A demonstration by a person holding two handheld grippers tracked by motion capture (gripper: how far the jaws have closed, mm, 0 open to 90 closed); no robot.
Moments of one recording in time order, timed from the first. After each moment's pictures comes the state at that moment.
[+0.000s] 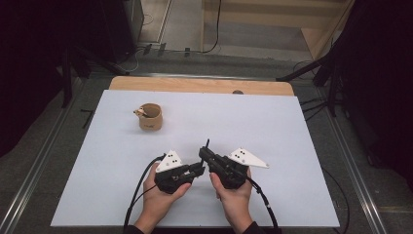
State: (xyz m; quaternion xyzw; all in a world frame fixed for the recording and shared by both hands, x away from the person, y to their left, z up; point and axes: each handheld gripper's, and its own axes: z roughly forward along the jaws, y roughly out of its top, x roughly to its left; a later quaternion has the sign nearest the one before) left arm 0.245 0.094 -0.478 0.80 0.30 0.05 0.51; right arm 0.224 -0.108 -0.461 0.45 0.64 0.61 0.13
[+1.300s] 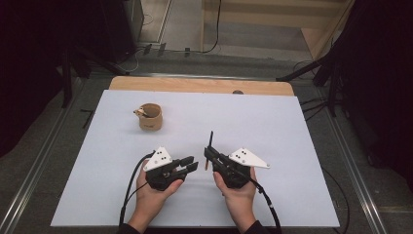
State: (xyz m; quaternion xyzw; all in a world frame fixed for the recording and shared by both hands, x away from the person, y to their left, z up) left arm 0.252 0.120 -0.467 0.78 0.30 0.07 0.54; right arm 0.227 -0.119 -0.464 0.45 0.66 0.58 0.17
